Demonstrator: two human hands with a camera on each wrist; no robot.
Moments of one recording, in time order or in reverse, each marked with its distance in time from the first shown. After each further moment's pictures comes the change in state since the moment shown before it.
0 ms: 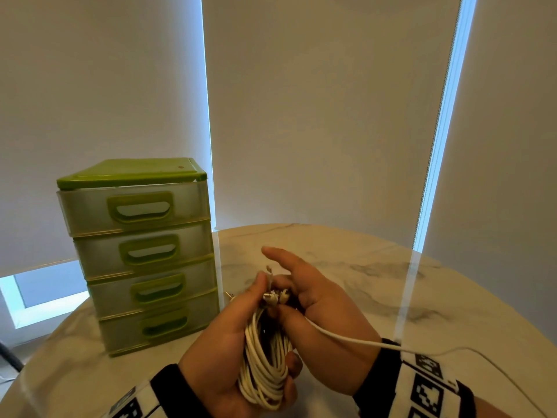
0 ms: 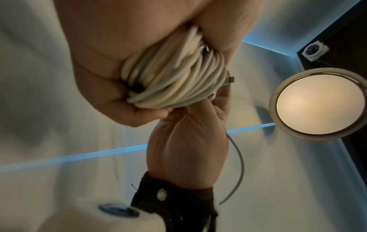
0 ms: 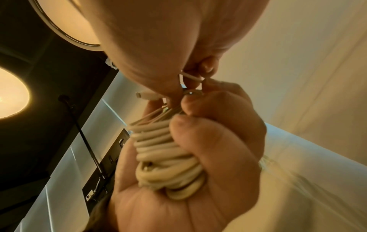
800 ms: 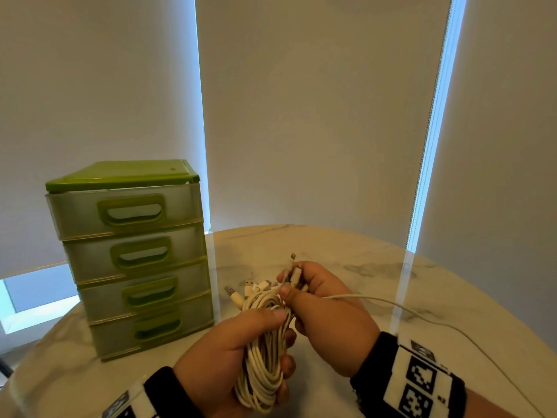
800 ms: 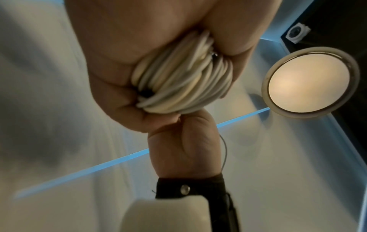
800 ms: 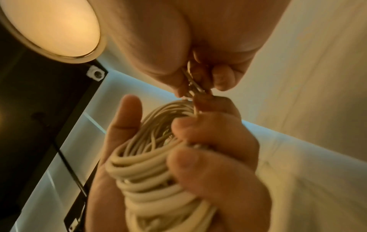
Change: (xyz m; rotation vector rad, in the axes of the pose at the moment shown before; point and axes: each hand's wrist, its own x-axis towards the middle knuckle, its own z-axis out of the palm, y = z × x) left_hand -0.004 -0.002 0.004 0.067 0.041 0.059; right_hand 0.011 0.027 -0.001 0.297 0.192 0.333
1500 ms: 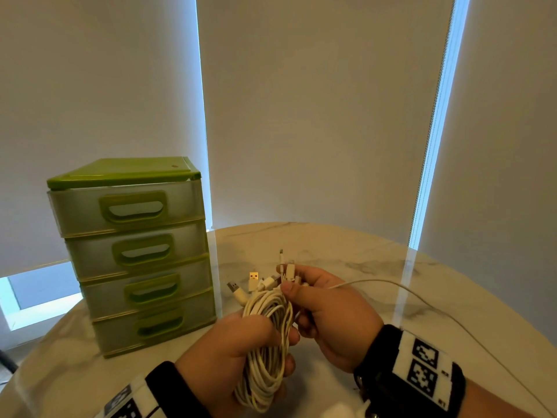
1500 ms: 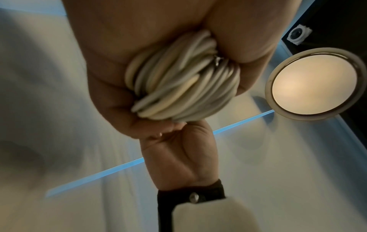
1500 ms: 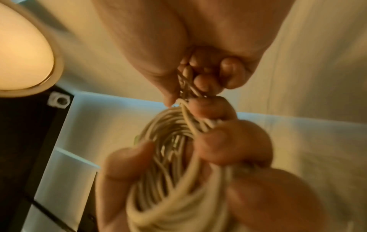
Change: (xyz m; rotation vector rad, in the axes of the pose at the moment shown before) left_hand 0.004 0.002 -0.008 0.255 0.035 0.081; right_hand 0.005 0.008 -0.002 0.309 -0.056 0.194
